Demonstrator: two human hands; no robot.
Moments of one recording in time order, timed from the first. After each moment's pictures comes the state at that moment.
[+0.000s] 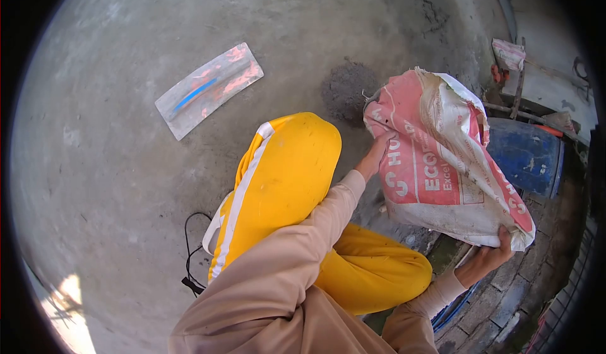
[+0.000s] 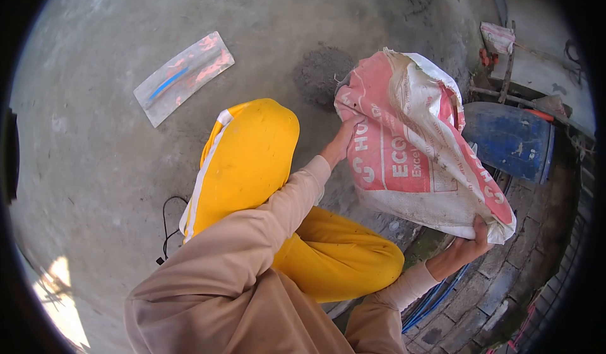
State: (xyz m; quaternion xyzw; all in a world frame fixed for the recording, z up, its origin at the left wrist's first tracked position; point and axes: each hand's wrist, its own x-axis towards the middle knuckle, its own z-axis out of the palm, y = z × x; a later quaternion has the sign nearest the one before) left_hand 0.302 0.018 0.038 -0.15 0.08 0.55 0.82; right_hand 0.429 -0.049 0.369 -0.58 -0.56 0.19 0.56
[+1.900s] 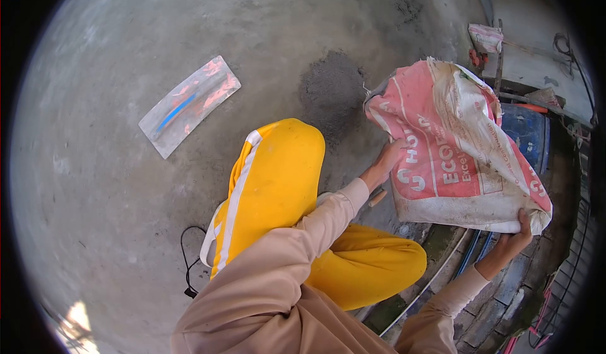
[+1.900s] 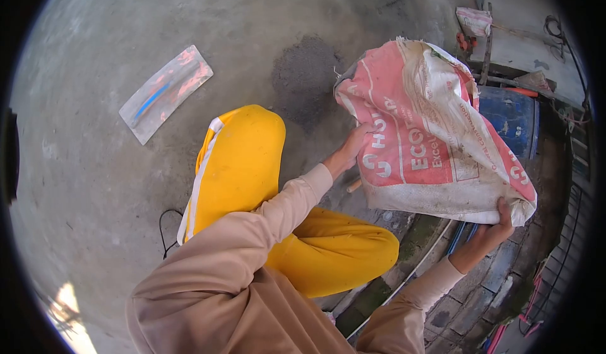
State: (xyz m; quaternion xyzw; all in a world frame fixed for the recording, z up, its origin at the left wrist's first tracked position) left_hand 0.311 0.009 0.093 -0.04 0.07 0.54 0.84; right_hand 0.430 -0.034 0.430 -0.64 -0.51 0.13 0.57
